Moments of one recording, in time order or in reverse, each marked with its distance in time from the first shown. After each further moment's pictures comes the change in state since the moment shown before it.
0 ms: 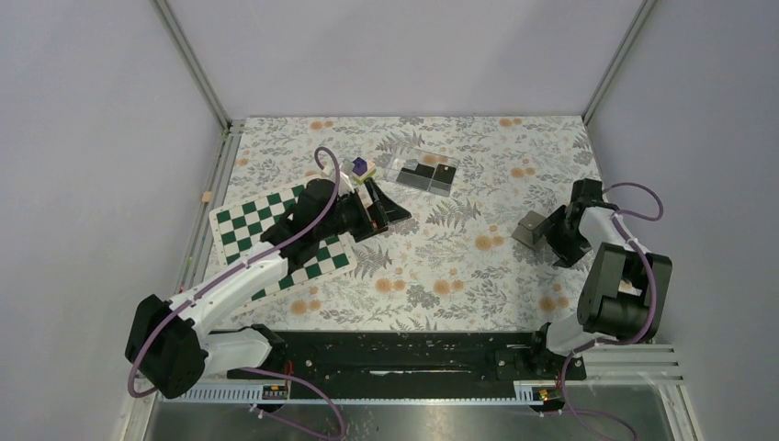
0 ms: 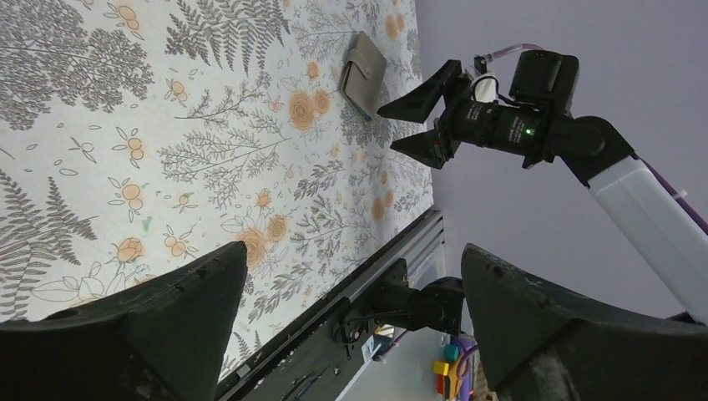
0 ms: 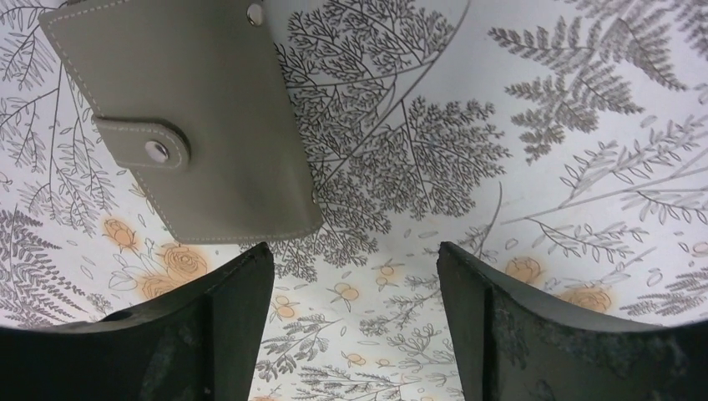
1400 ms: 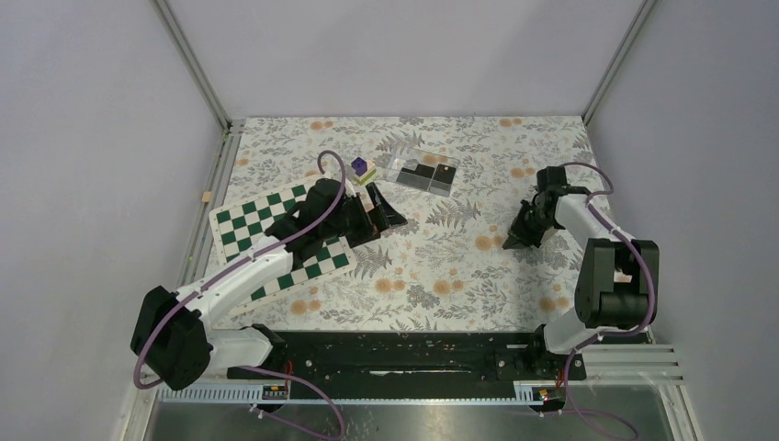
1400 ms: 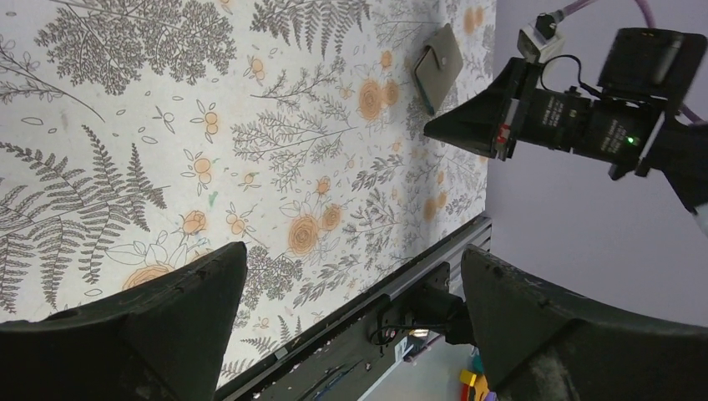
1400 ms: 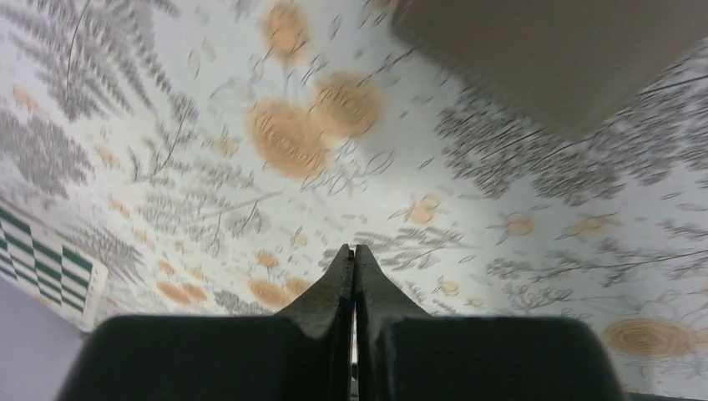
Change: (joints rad) left arm 0.000 0.015 0.033 -0.161 -0.080 0.039; right arm 0.208 0.102 0.124 -0.082 -0.269 -0.135
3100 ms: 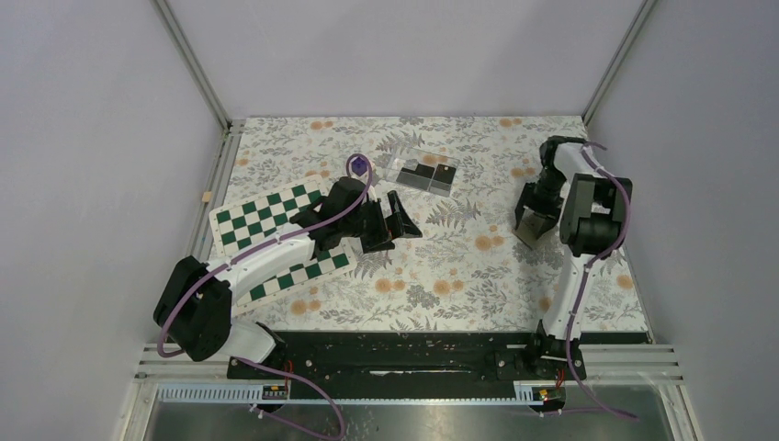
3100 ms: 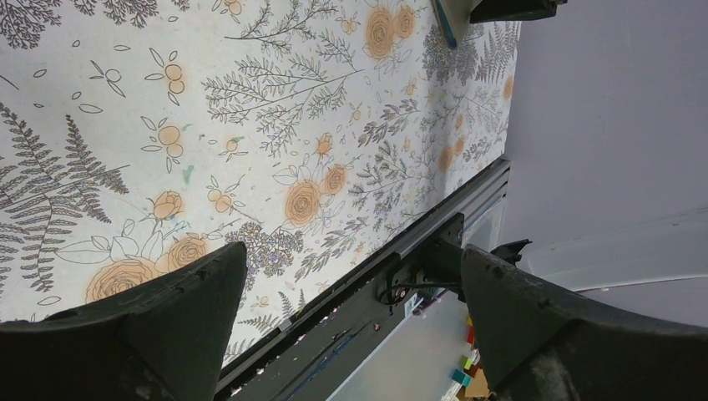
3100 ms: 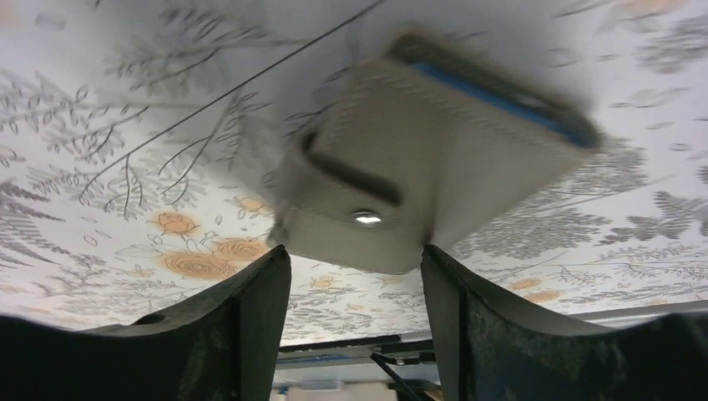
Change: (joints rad) left arm -0.039 0.193 0.061 0.005 0.134 0.030; right arm -0.086 0.574 0.668 -0.472 0.193 -0.161
